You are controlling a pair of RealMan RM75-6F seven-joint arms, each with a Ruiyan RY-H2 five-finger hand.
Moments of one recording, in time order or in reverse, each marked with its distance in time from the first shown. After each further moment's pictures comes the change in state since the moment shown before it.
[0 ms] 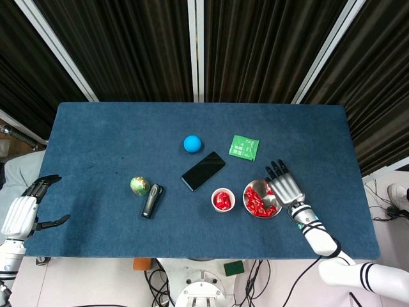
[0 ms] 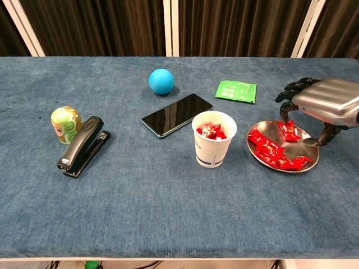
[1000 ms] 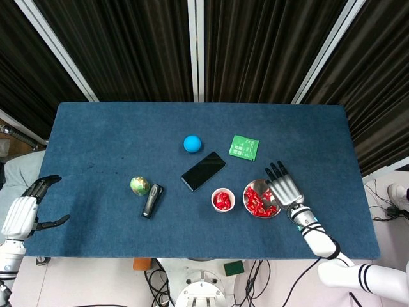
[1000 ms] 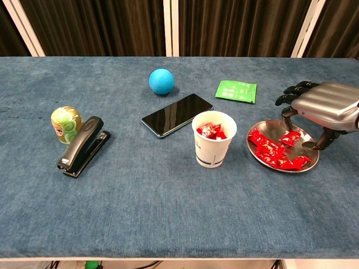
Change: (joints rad) left arm 0.001 -0.004 0.001 0.005 -0.002 -0.001 -0.002; right arm -0.003 -0.019 -0.018 0.017 -0.018 0.014 0.006
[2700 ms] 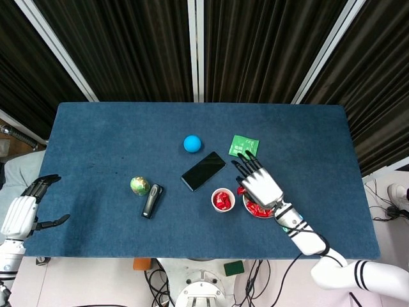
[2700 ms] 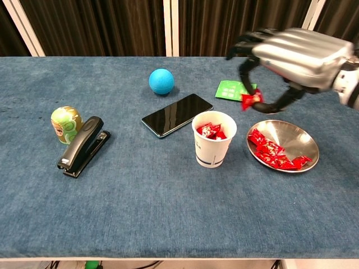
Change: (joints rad) left arm 0.000 0.011 -0.003 -0.018 -0.001 0.003 0.012; right arm 0.046 0.011 0.077 -0.129 -0.298 0.108 0.209
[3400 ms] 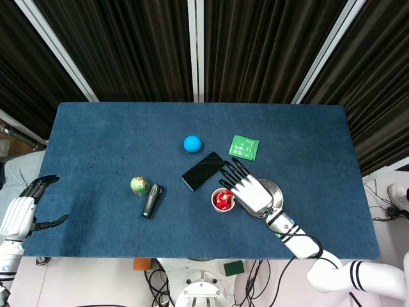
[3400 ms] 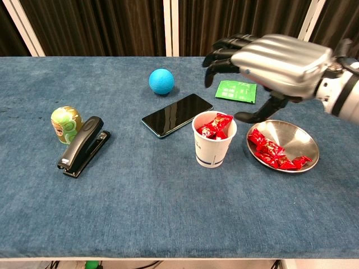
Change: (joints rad) left arm 0.006 -0.005 0.001 0.014 -0.003 0.003 -0.016; right arm 0.006 -0.004 -0.013 -0.038 -0.043 -0.010 -0.007
